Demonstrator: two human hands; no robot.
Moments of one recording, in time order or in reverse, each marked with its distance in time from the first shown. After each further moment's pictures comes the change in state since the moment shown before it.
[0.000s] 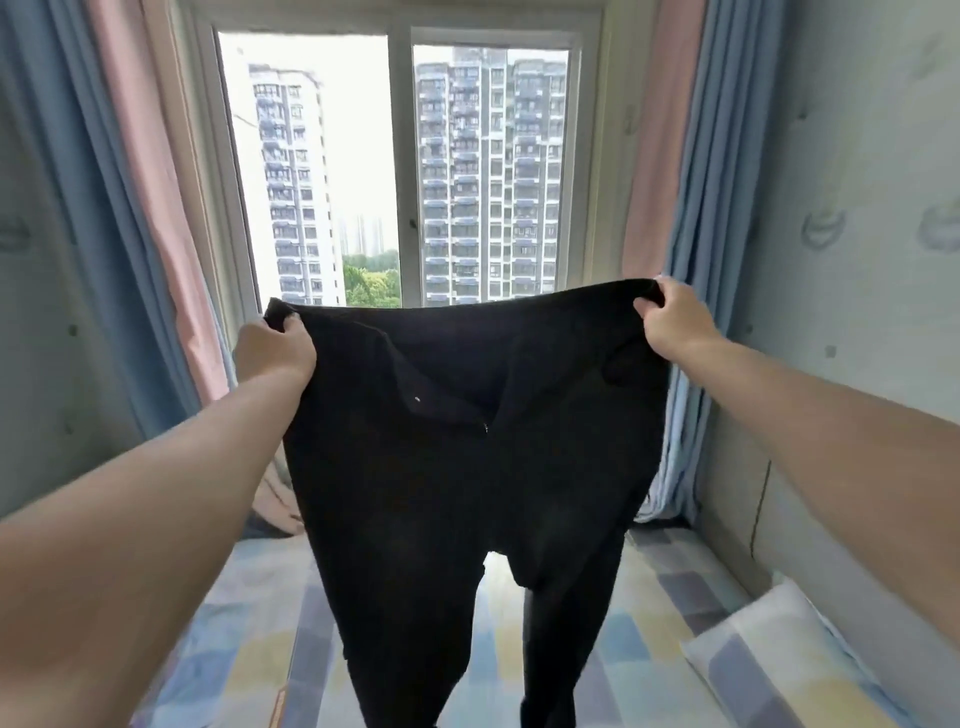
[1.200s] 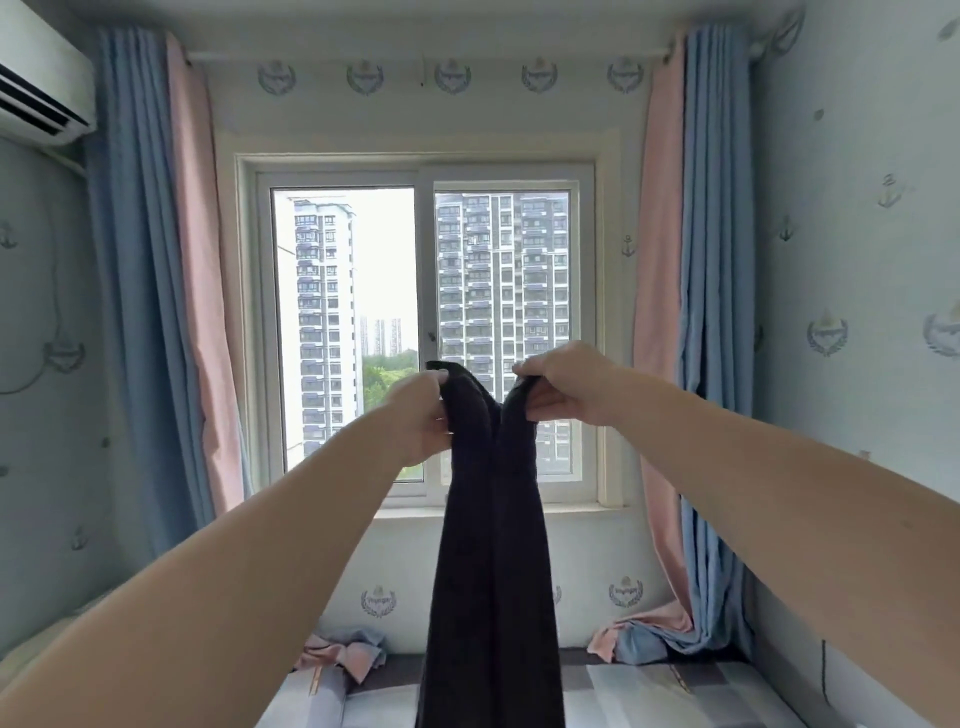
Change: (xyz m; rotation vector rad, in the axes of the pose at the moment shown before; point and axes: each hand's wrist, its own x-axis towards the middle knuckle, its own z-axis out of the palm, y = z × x) left_hand -0.073 0.150 -0.005 -0.624 -0.874 -0.290; right_hand 0.006 -0.152 0.032 0.529 -0.482 0.168
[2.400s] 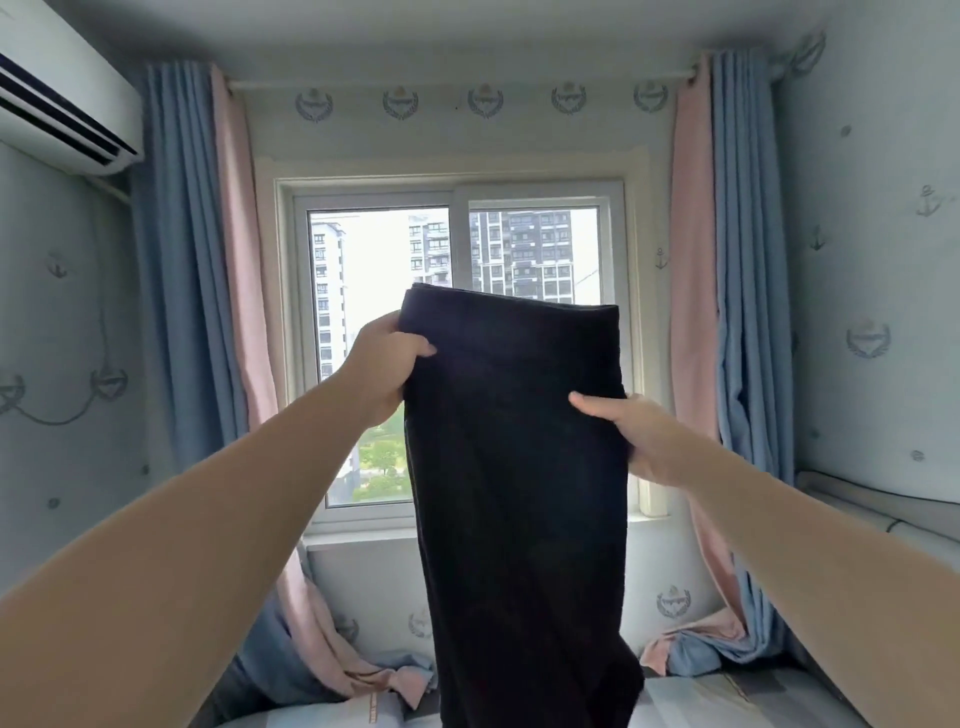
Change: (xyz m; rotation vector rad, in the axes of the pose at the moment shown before) left_hand -0.006 0.108 -0.193 0.227 -0.032 0.456; right_hand -0.008 0.016 0.120 0.346 -0.122 -0.070
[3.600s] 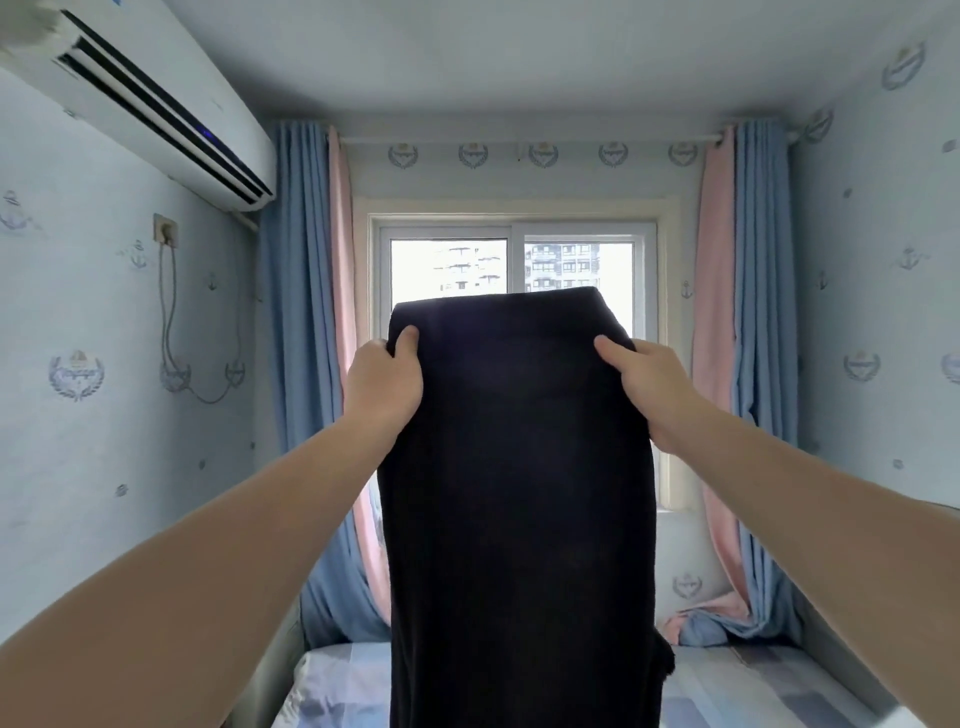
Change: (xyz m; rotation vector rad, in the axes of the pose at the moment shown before) left_hand -0.238 0.124 -0.181 0.321 0.398 0.066; right_hand -0.238 -0.098 0.257 -0.189 0.276 -0.290
